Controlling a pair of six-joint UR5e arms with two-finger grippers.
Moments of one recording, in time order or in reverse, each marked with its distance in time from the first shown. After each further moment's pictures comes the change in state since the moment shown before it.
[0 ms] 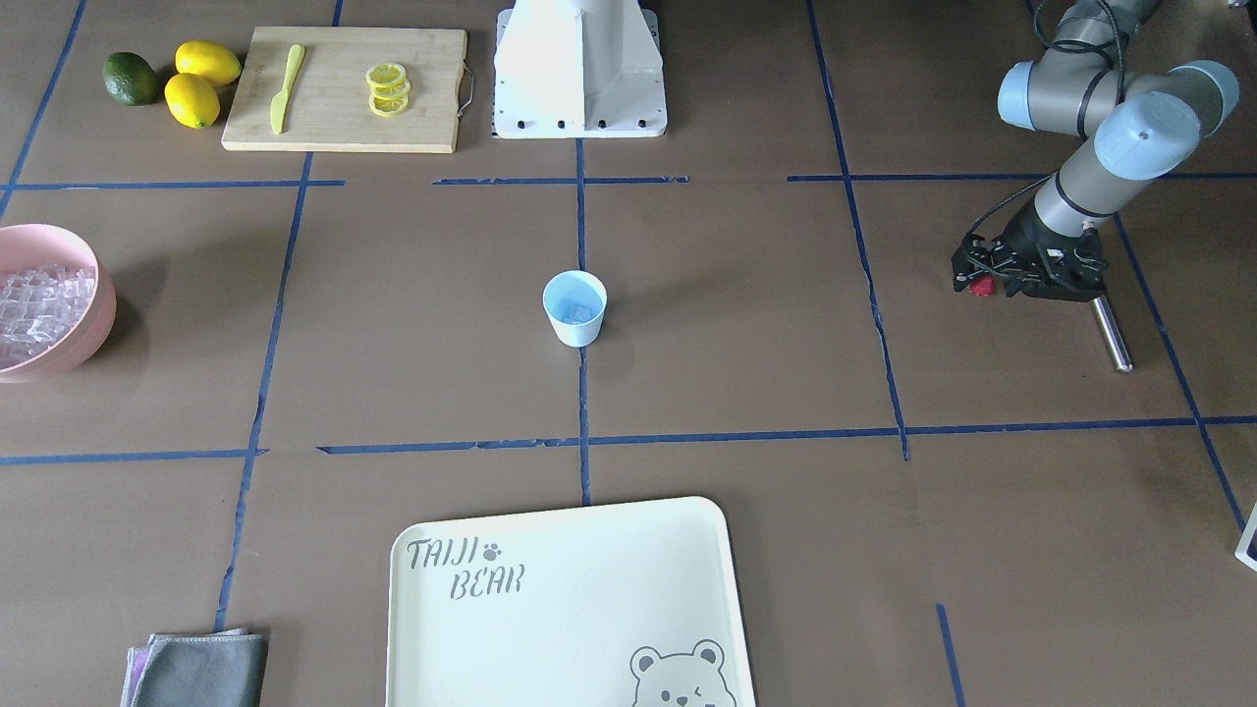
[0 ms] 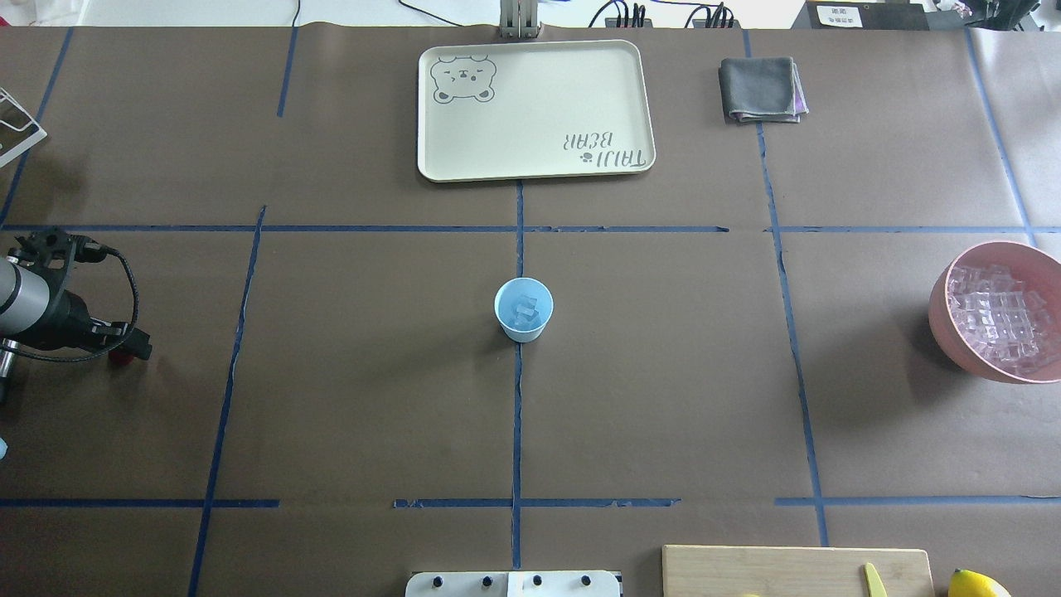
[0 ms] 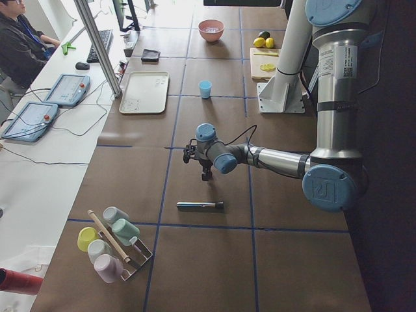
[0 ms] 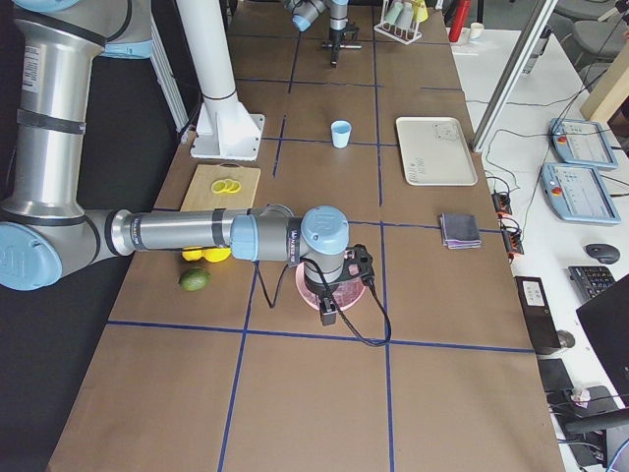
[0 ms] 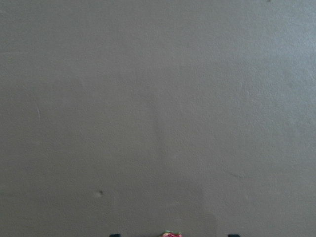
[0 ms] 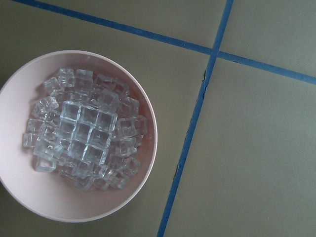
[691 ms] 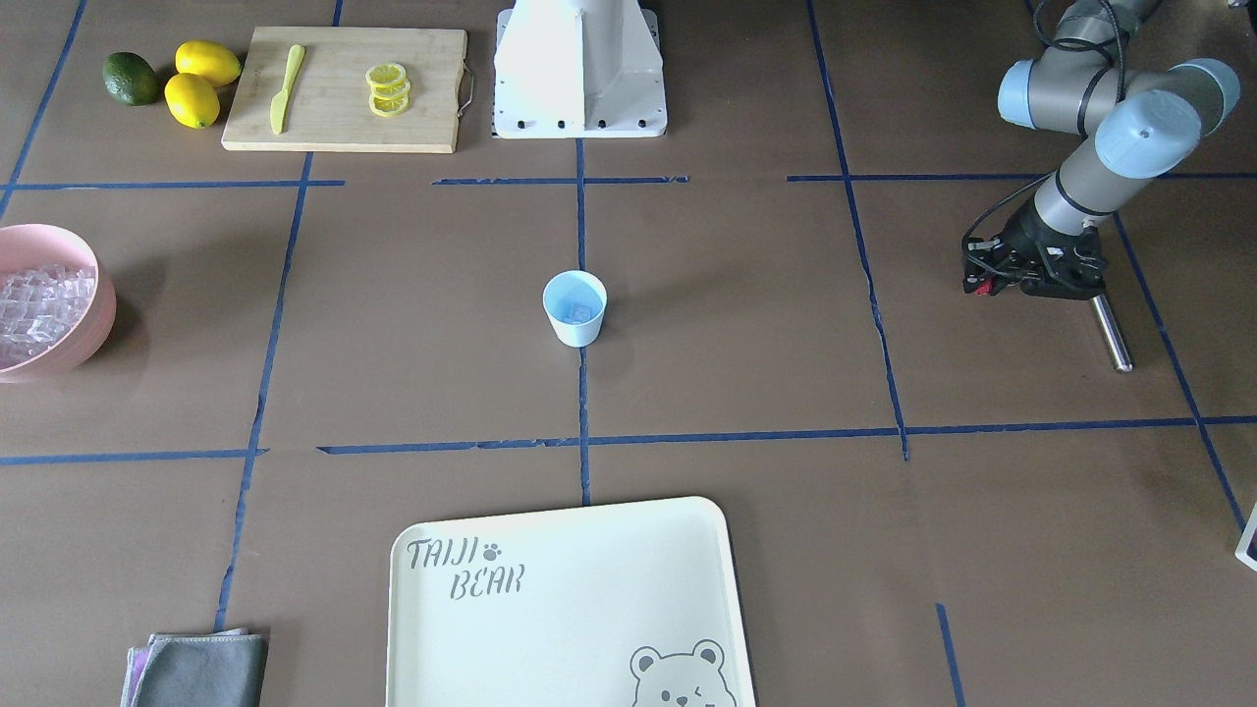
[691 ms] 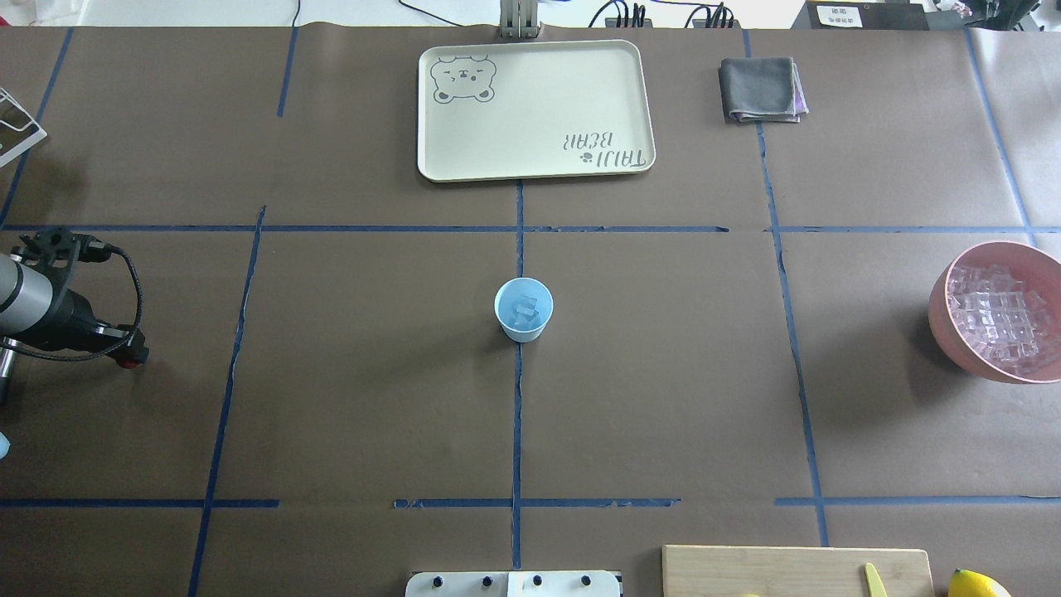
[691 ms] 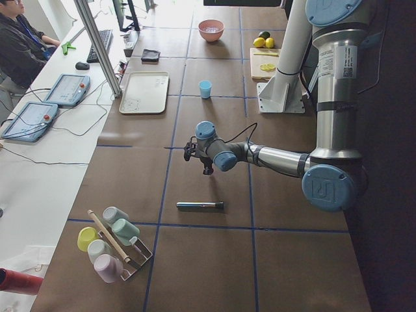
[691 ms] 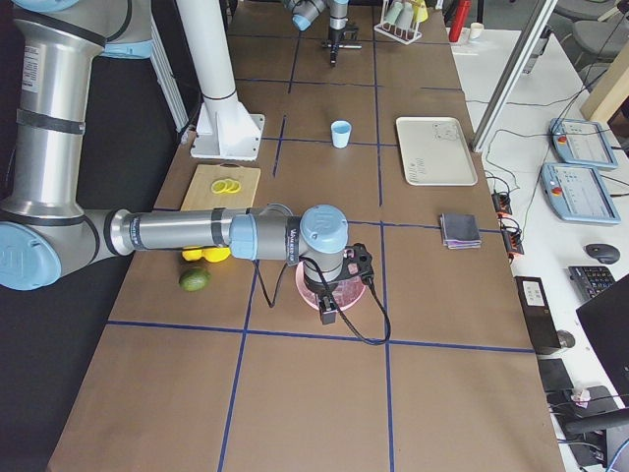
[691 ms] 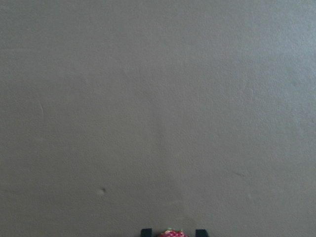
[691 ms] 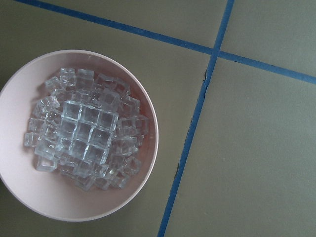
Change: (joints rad) left arm -0.003 -0.008 -0.025 0.021 -0.051 -0.014; right arm 0.000 -0.003 0.007 0.001 0.001 0.000
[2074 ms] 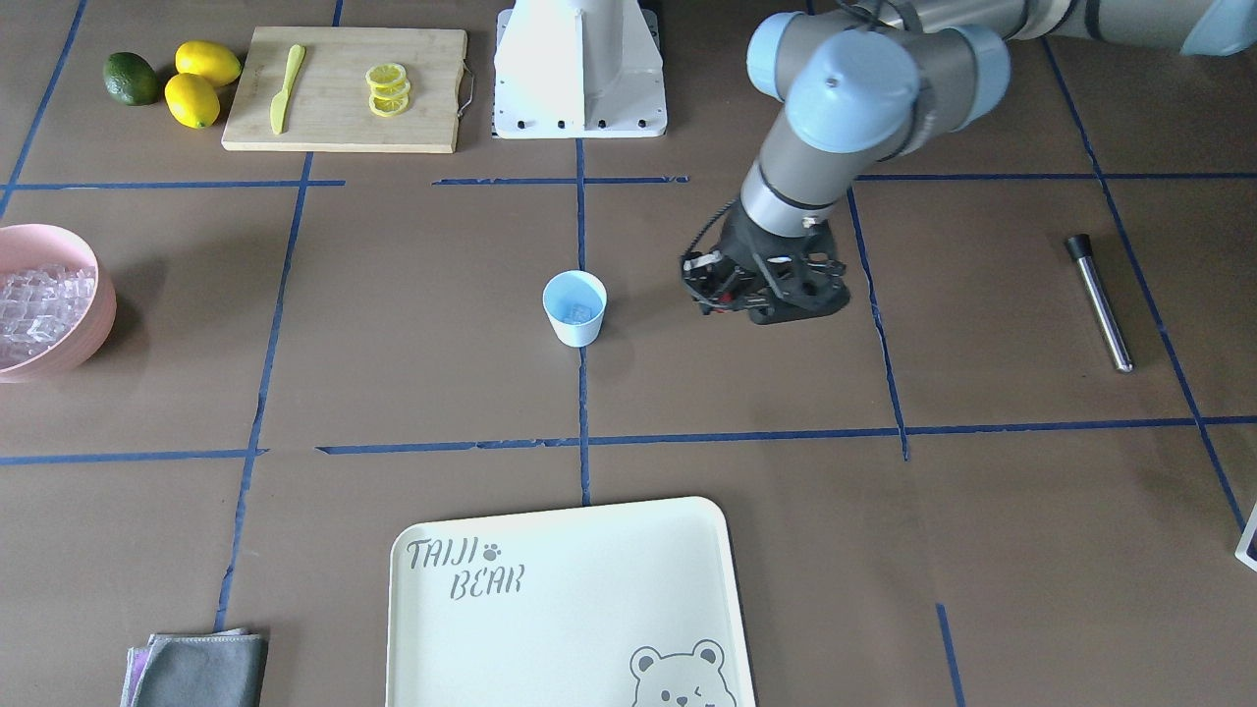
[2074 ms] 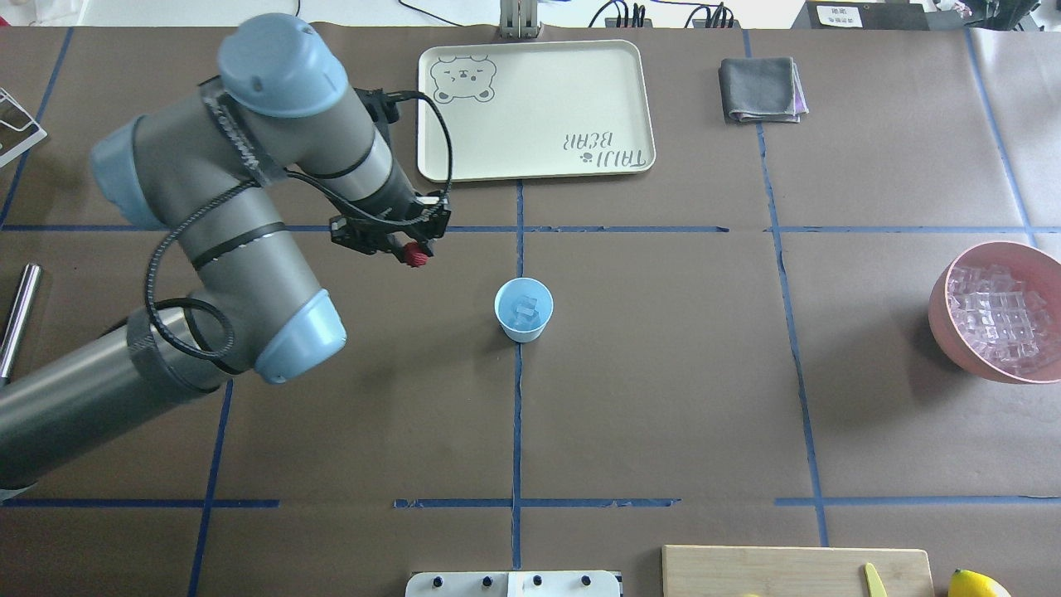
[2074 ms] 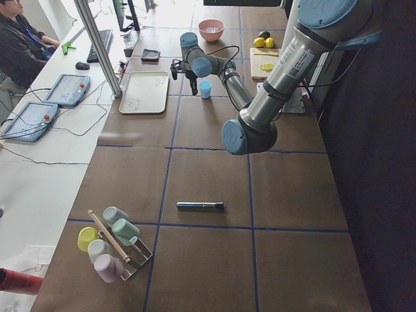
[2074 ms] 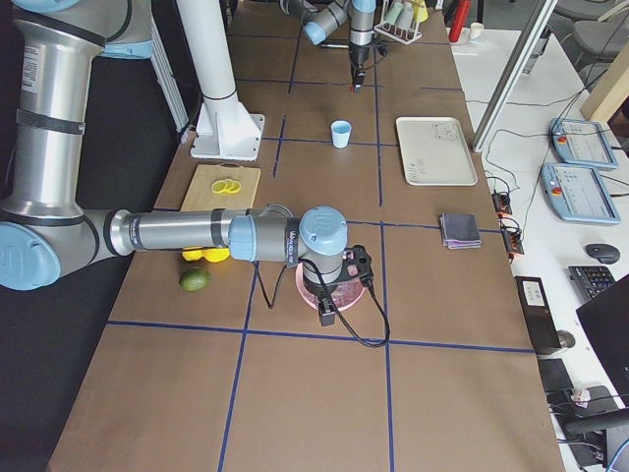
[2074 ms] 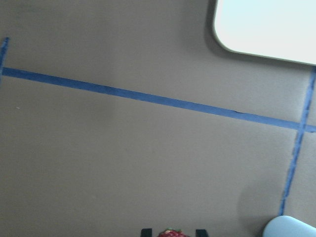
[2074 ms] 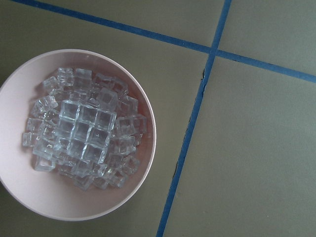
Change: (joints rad) left arm 0.148 -0.806 0.043 0.589 0.107 -0.503; right arm 0.005 -0.002 -0.003 -0.001 -0.001 0.001
